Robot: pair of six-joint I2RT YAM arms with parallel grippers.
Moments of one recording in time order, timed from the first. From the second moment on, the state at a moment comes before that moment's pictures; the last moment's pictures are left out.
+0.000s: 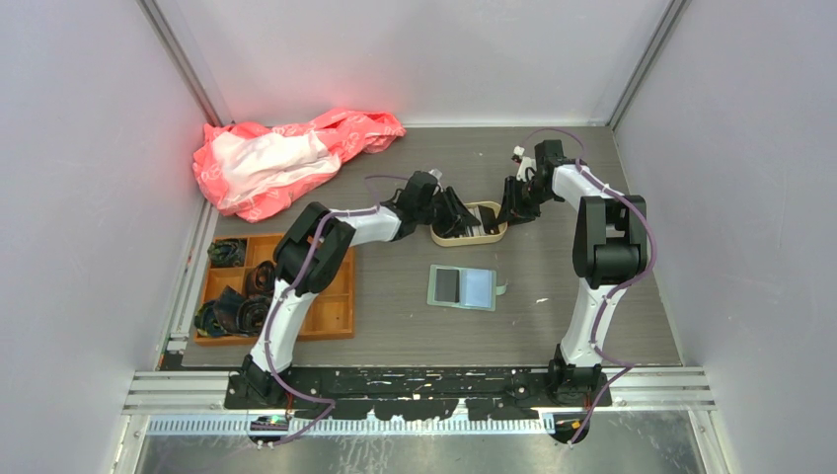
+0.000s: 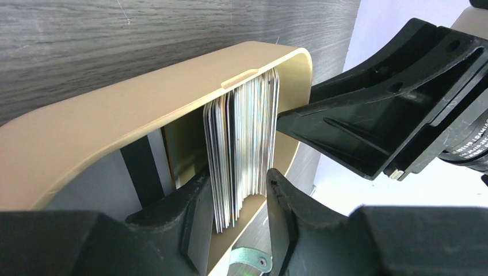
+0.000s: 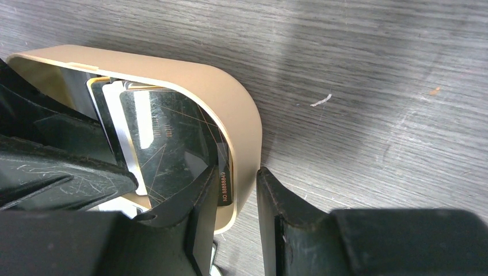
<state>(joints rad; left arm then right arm) -0.69 2.27 1.51 0.22 0.39 -1.17 0.02 2.00 1.43 -0.65 -0.45 0.05</state>
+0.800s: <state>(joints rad) -0.69 2.33 1.61 0.21 0.43 -1.21 0.02 2.00 1.43 -0.65 -0.45 0.05</state>
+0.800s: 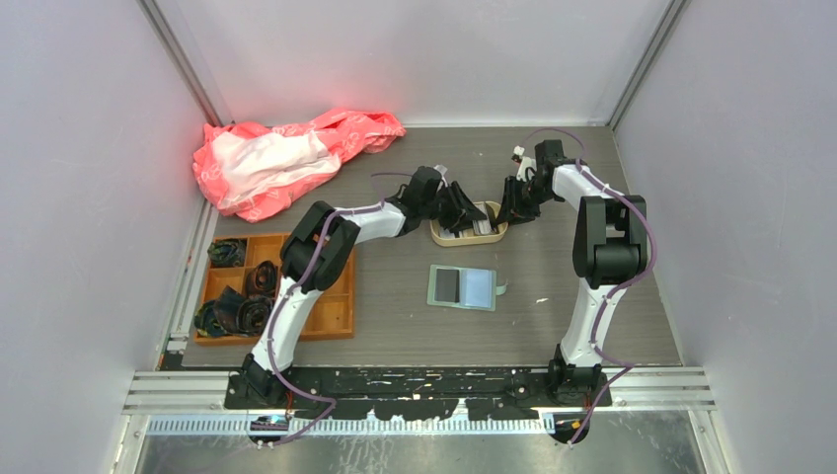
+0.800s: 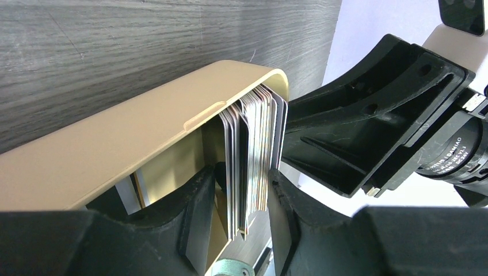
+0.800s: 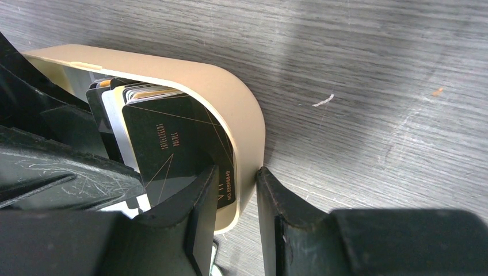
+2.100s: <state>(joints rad) -0.64 2.22 1.43 0.23 0.43 -1.21 0.02 2.00 1.43 -0.65 -0.46 0.05</state>
